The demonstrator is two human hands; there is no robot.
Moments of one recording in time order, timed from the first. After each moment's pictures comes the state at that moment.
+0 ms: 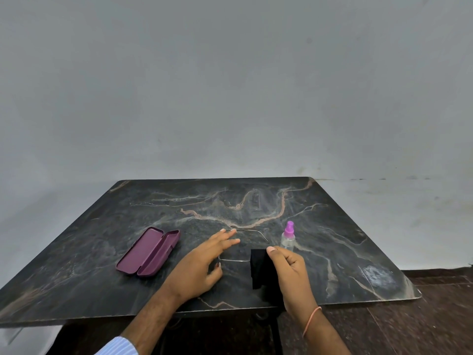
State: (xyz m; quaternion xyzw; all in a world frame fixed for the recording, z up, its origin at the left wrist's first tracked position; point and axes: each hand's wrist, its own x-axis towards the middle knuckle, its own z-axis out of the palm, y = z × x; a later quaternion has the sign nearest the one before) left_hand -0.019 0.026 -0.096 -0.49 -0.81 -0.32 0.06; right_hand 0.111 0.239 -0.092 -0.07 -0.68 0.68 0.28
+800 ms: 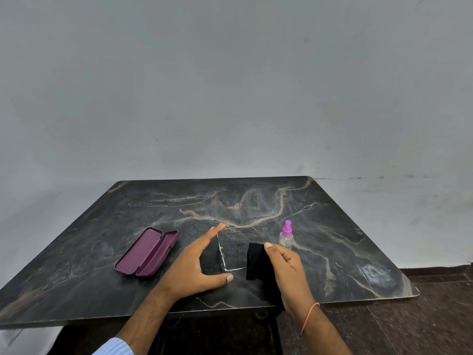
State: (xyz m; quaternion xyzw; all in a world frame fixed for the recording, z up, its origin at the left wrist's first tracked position) left_hand -0.019 0.018 -0.093 -0.41 -0.80 -0.44 -0.01; right_hand 0.109 0.240 -0.089 -0.10 -0.67 0.69 0.23
